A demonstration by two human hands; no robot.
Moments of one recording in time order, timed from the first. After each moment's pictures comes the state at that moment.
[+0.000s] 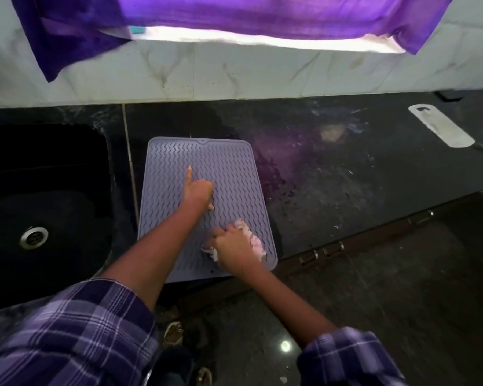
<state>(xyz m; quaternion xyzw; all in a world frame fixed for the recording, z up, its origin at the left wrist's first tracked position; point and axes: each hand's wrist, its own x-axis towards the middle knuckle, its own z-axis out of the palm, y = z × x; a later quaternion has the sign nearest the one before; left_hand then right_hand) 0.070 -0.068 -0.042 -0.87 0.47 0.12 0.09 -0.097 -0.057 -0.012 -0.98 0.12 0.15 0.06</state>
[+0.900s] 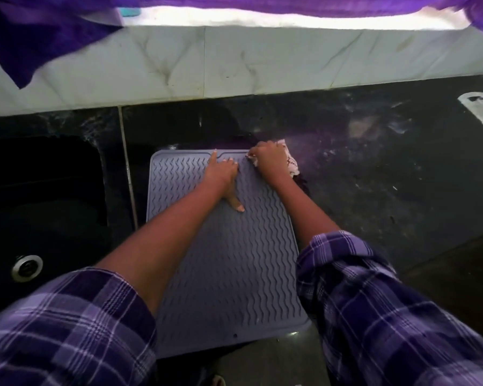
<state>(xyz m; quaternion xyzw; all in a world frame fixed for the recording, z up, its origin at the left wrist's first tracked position) 0.159 -0.155 -0.033 -0.81 0.54 0.18 0.13 0.085 -0.277 -0.032 -0.96 0.26 0.04 -0.02</state>
